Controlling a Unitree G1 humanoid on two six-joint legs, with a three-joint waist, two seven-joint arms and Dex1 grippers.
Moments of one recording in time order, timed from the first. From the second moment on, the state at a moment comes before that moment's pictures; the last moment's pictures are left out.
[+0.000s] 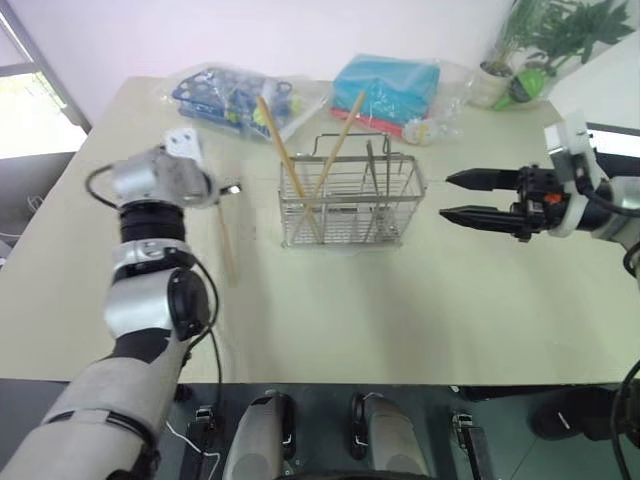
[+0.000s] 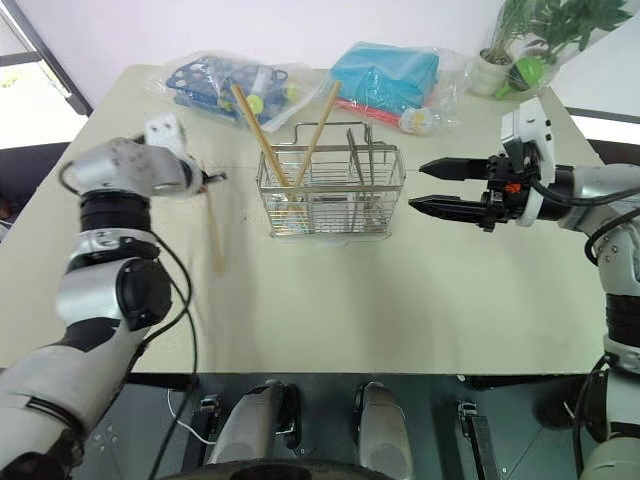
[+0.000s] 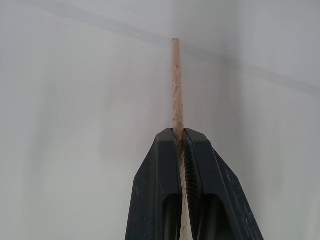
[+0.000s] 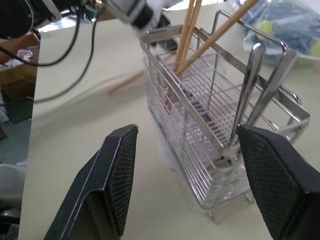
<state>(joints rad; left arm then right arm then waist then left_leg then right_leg) -1.17 0.35 0.41 0.63 -0.22 1.09 0.13 -0.58 -0.97 -0.18 -0.03 0.65 0.61 1.26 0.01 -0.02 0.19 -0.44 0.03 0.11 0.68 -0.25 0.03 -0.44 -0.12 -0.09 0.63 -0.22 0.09</state>
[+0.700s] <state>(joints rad) -1.23 0.29 0.31 0.08 -0.65 0.84 -0.29 -0.49 -1.01 -0.26 -0.05 0.65 0.61 1.23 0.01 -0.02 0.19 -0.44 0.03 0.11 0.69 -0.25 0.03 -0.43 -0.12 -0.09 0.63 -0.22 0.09</state>
